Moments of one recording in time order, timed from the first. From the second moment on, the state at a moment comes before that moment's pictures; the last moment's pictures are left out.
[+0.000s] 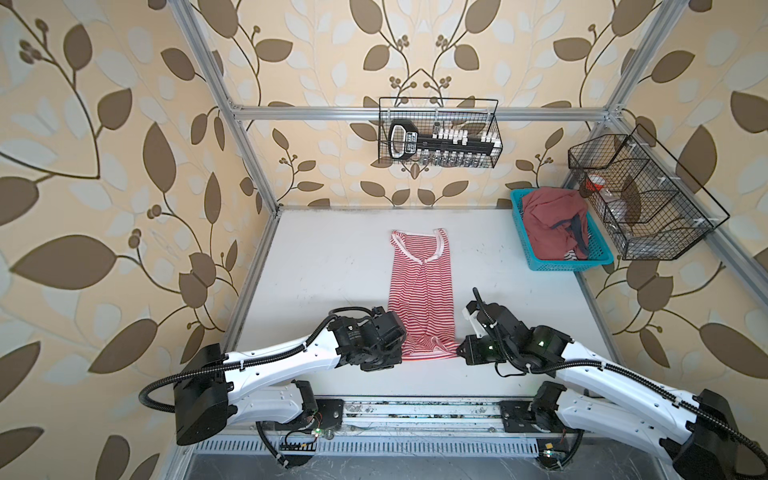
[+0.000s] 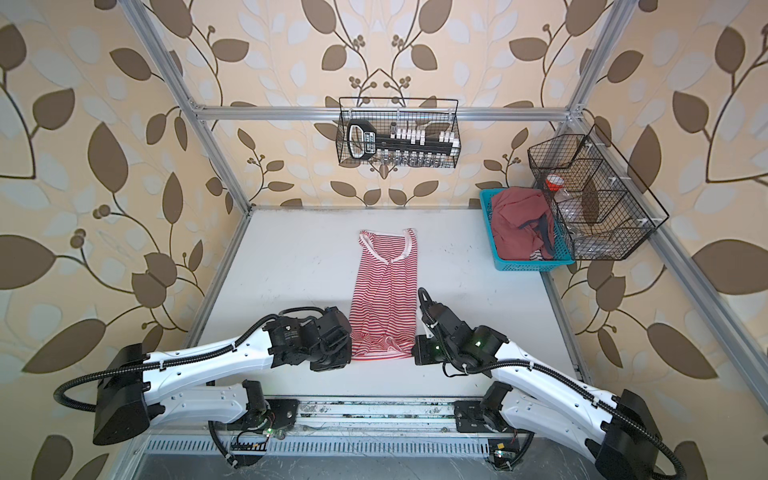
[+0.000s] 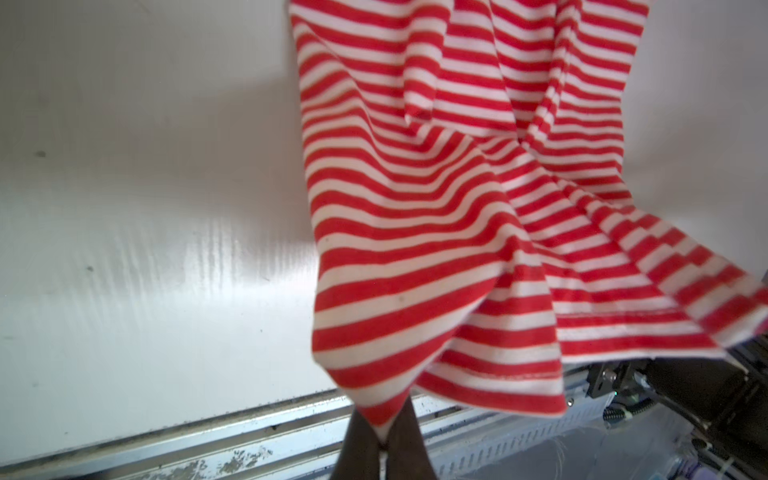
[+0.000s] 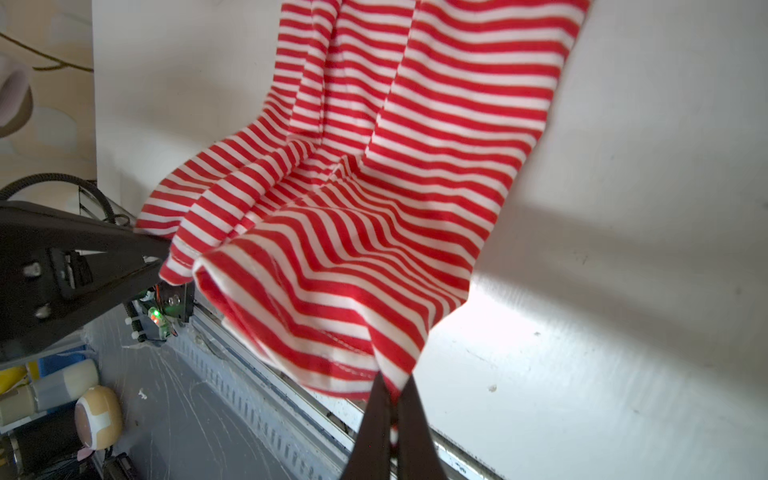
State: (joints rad) left arm -1.00 1.18 0.77 -0.75 0.04 -1.16; right arm 0.79 0.94 0.61 -0.64 -0.16 0.71
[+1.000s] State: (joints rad) left arm -0.53 1.79 1.41 -0.81 0.22 -0.68; right arm 0.32 1.53 1.04 -0.60 -0.40 0.36
